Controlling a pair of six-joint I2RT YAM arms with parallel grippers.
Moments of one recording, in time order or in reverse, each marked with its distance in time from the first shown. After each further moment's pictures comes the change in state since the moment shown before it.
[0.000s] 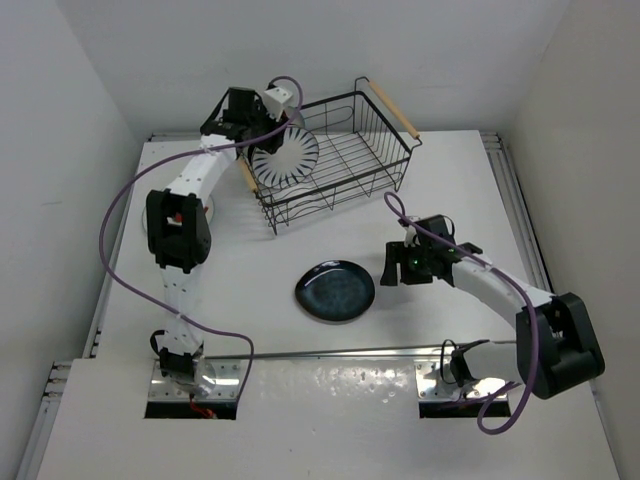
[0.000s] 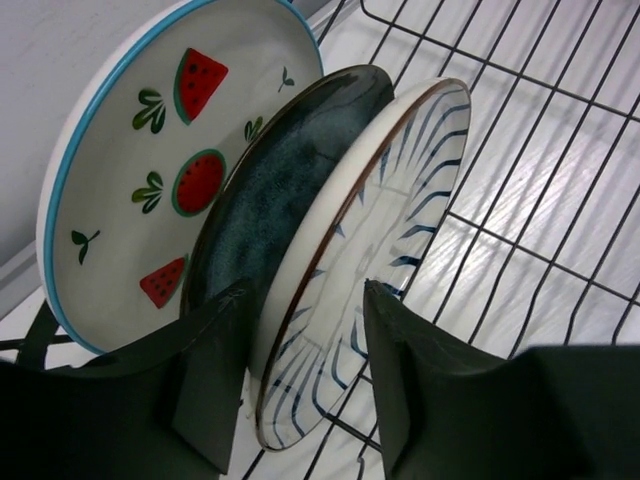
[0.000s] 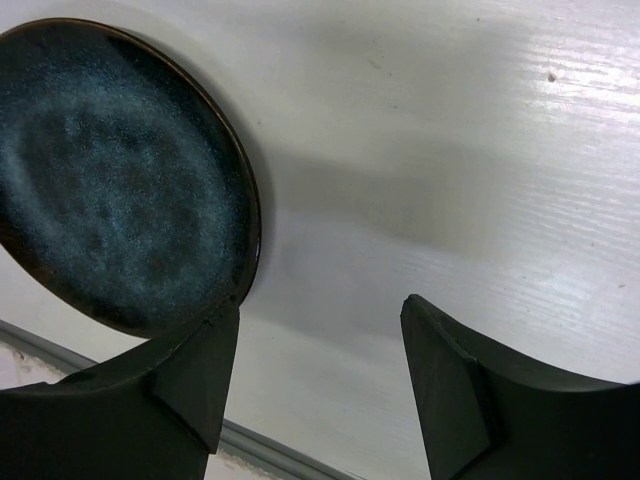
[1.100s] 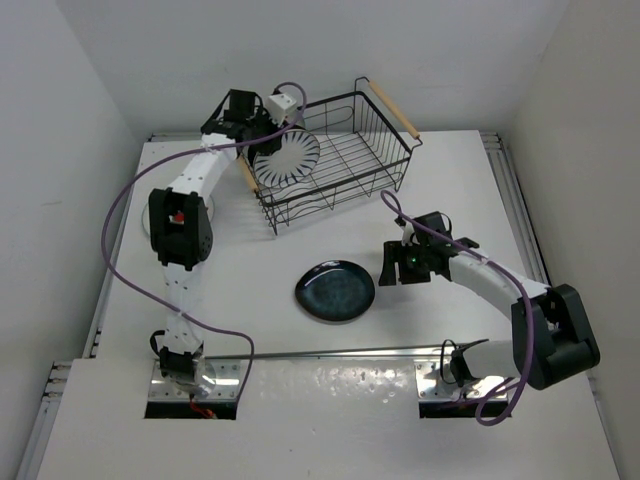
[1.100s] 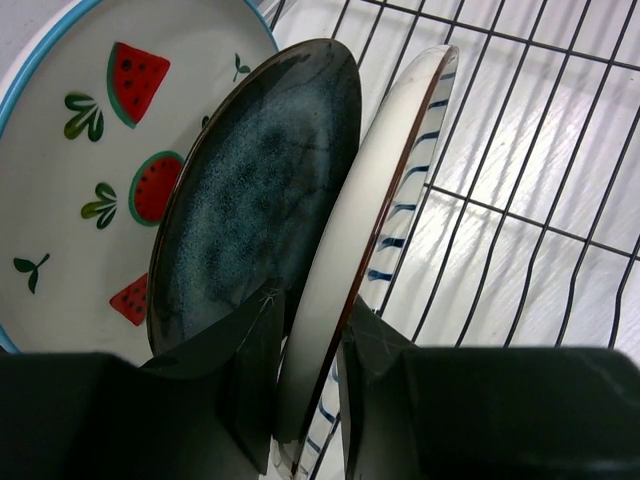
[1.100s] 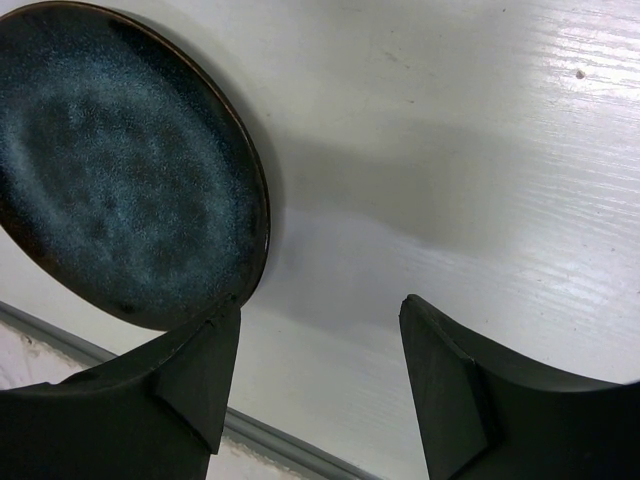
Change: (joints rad) left arm 0.005 0.040 0.051 -0.072 0.076 0.091; right arm 0.000 0.051 0.043 -0.034 -0.035 -0.014
